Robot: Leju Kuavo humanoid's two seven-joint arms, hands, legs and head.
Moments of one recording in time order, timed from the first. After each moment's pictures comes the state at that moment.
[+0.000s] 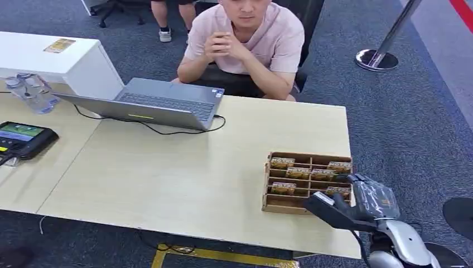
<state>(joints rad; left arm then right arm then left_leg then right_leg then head) -0.10 -0.13 1.16 -0.23 -1.25 0.16 0.03 0.04 -0.27 0.39 -1.72 1.02 -0.02 0.08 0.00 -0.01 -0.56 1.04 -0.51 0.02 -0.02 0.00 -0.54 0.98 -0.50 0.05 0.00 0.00</state>
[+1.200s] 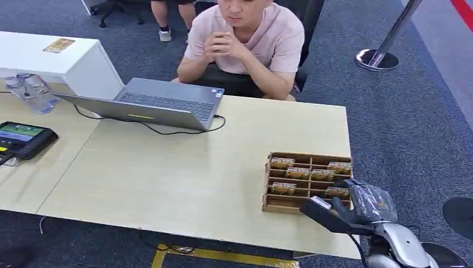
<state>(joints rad) -0.10 -0.13 1.16 -0.23 -1.24 0.16 0.03 0.05 -0.26 0.39 -1.71 1.04 0.01 0.07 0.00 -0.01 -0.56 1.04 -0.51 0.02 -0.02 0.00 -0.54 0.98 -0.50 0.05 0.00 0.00</state>
